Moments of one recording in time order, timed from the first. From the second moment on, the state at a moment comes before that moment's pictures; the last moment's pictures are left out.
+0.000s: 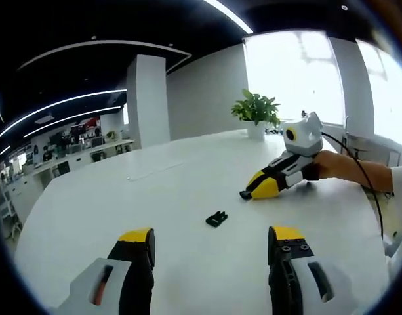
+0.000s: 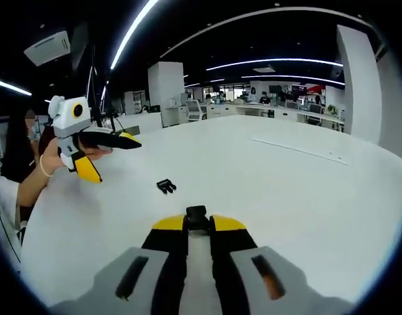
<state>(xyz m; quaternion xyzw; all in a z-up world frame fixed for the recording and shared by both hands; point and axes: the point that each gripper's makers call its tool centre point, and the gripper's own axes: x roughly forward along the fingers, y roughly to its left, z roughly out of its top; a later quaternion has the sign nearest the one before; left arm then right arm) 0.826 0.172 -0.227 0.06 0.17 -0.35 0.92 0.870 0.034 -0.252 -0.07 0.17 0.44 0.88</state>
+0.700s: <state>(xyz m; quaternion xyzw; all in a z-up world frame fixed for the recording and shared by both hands) 0.842 0.169 -0.233 0.09 0.17 -0.34 0.92 0.851 0.044 -0.253 -0.08 0.17 0.49 0.85</state>
